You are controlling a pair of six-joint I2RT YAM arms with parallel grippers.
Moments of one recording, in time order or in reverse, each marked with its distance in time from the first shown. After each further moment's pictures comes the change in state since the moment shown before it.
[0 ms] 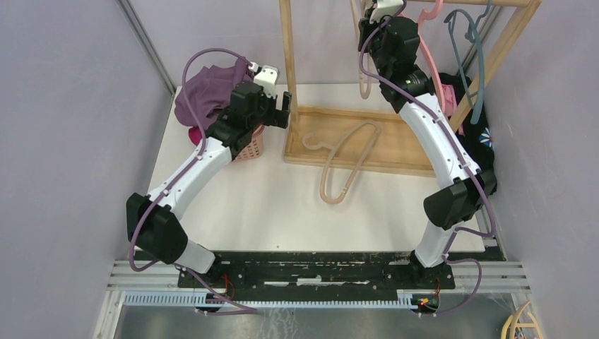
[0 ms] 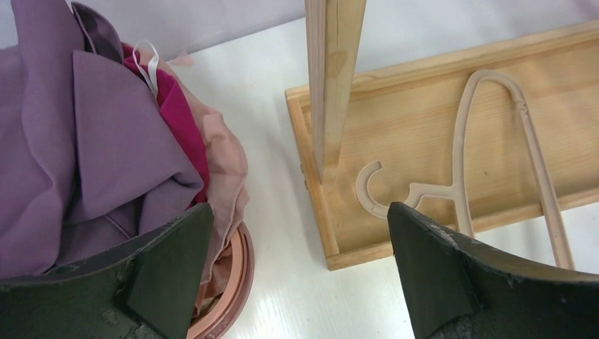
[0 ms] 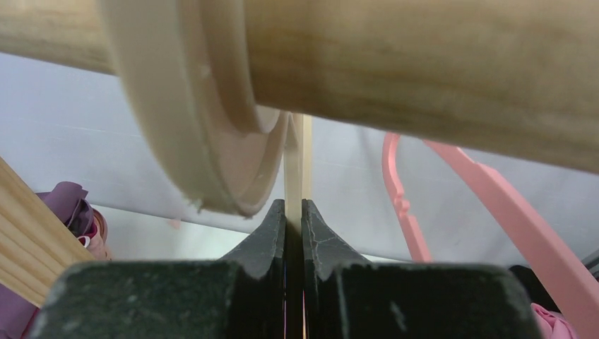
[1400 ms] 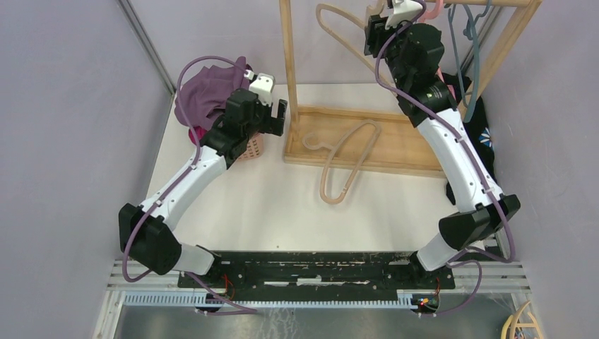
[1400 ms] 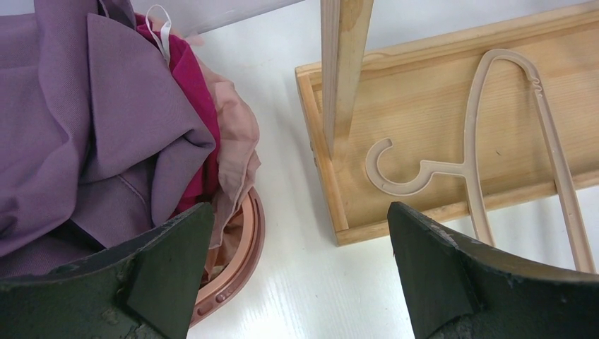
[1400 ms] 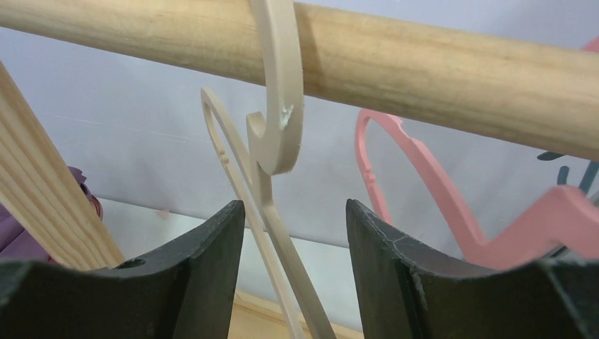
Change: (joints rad) left arm 0.000 -0.080 -0.093 -0.018 -0.026 0.010; right arm 0.002 -0.166 -0.108 -0.034 -0.008 -0.051
